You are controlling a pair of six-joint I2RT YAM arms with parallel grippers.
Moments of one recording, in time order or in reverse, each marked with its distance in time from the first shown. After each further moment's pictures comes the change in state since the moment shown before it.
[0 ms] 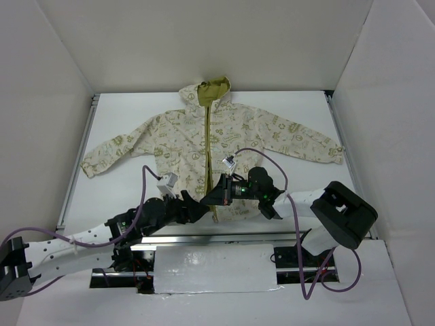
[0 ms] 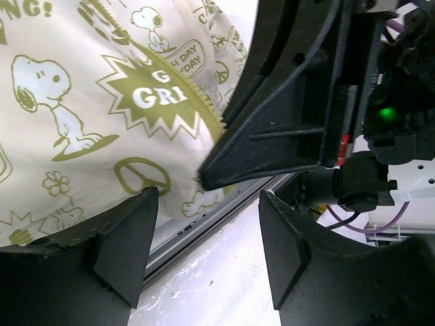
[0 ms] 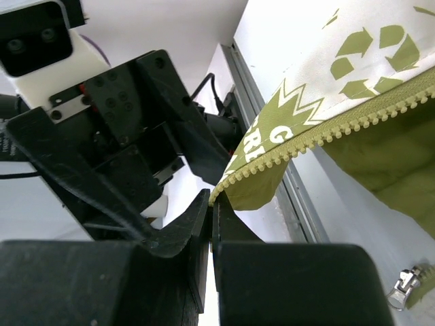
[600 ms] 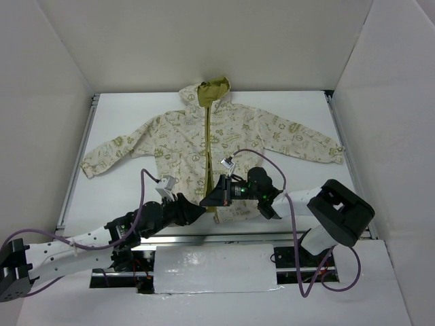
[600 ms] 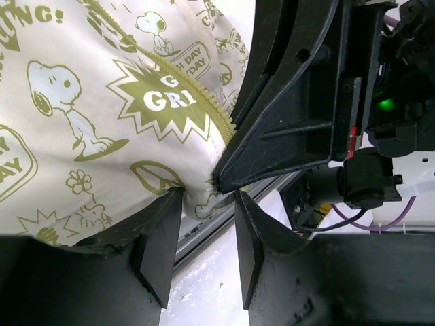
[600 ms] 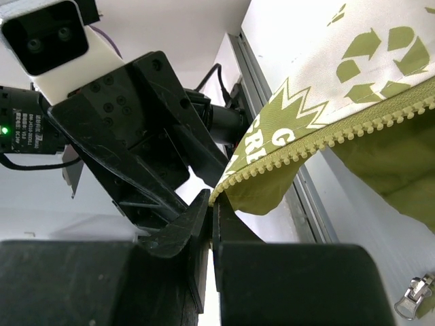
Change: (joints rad) left arm -0.001 -0.030 -0.070 0.077 -0.011 0.023; right arm 0.000 0.025 0.000 0.039 -0.041 0.027
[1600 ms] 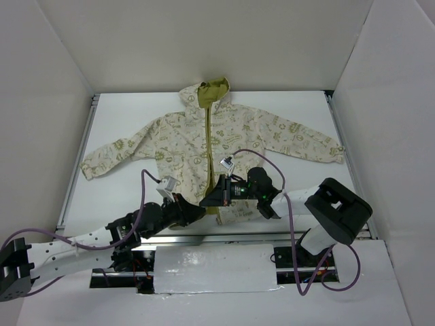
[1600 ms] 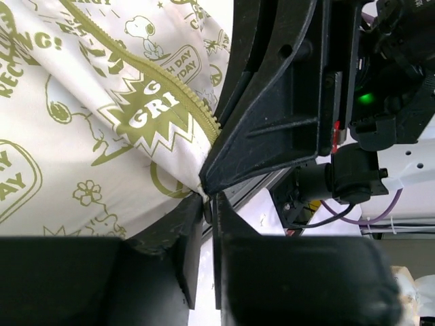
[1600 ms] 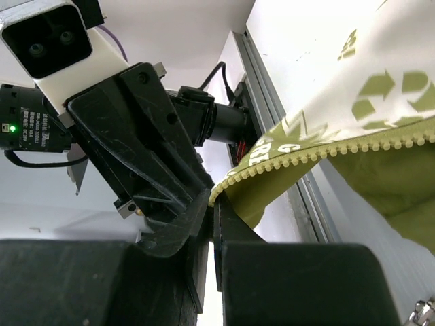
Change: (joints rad) left arm -0.001 0.008 -0.026 0.073 0.022 0.005; right arm -0.002 0.025 0.001 0.036 -0.024 0.018
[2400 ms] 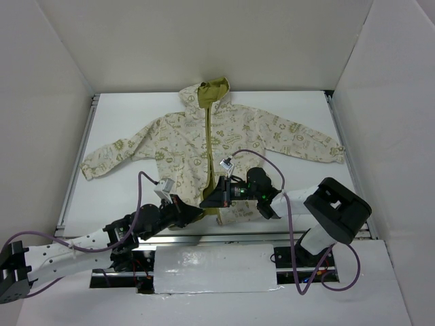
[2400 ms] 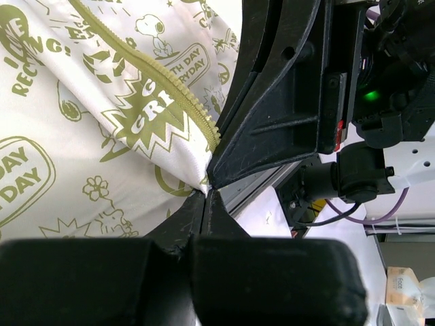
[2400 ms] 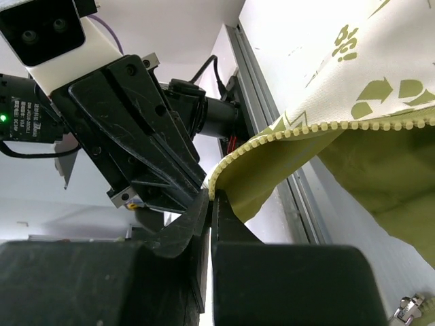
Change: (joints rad) left arm 0.000 -0.057 -0.026 -0.031 -0.008 0.002; right arm -0.001 0.010 -0.002 -0.019 -0.009 -0.050
